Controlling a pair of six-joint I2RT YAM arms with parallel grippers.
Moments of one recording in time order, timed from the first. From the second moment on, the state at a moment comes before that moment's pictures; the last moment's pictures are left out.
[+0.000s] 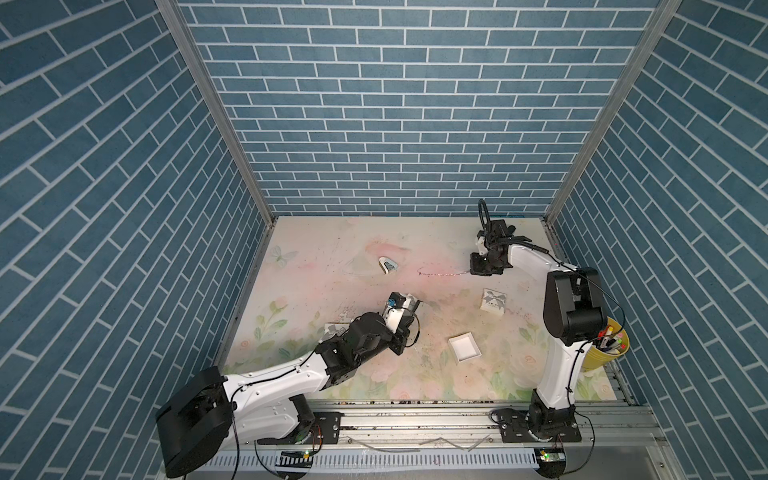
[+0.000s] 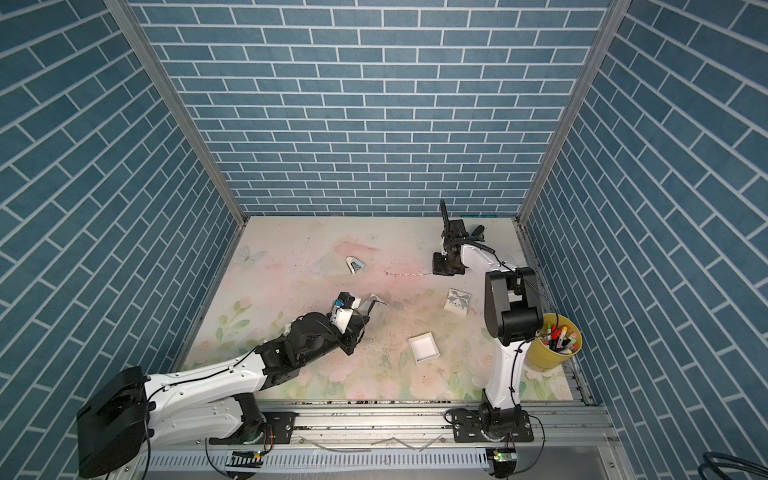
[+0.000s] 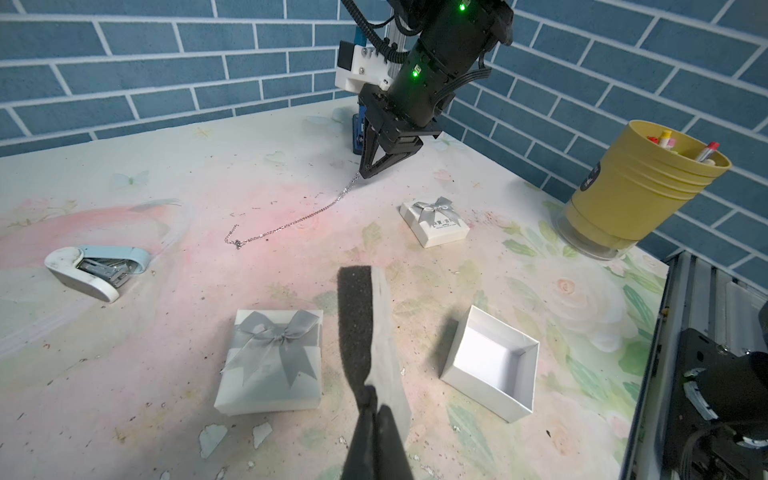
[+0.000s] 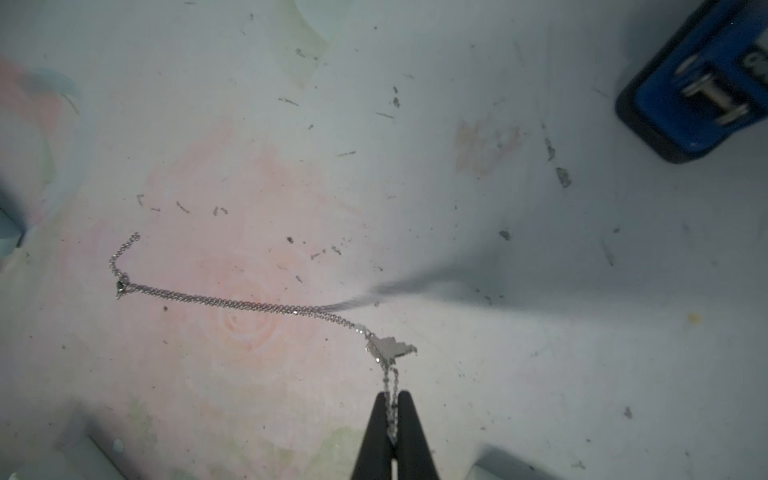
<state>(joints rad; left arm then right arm) -0.95 1.12 0.47 0.29 -0.09 -0.24 0.23 1.99 1.48 -0.65 -0.14 0.18</state>
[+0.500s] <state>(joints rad) -0.95 1.09 0.47 0.34 -0.07 -0.30 0.21 1.75 1.37 -0.69 -0.10 0.17</state>
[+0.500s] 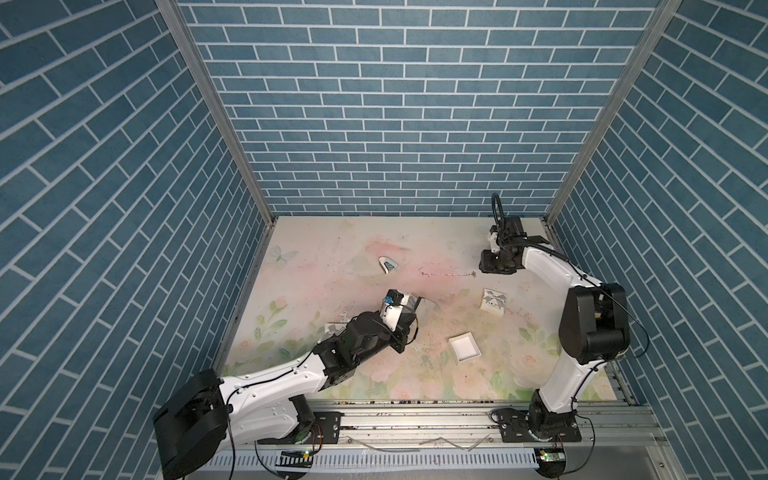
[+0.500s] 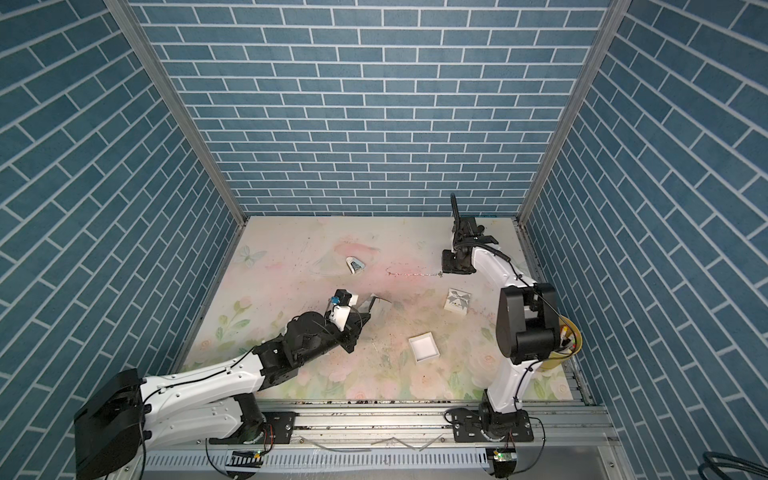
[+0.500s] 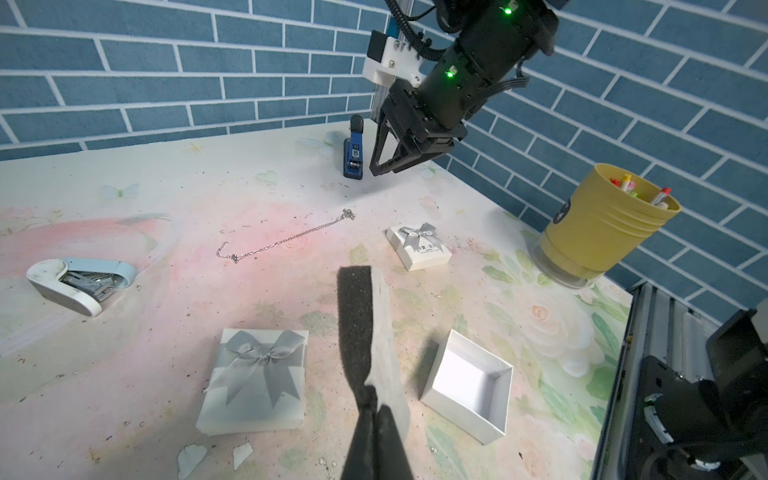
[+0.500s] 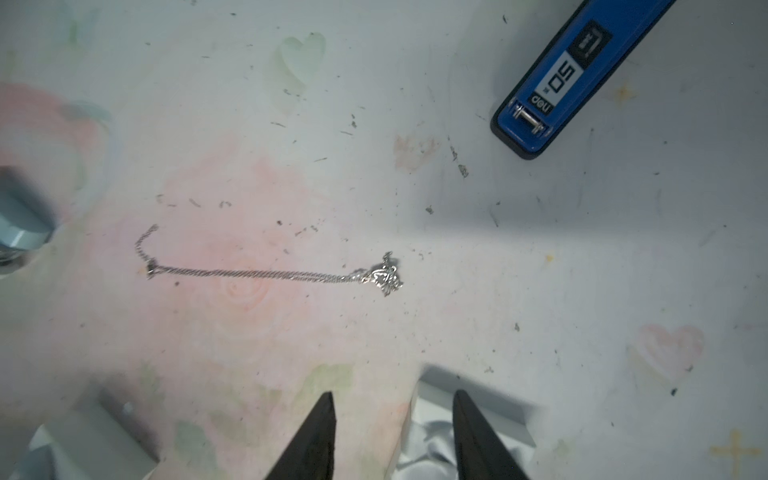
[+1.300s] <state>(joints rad) -0.89 1.37 0.47 0.93 0.05 -0.66 0.50 0.97 0.86 -0.49 -0.46 0.44</state>
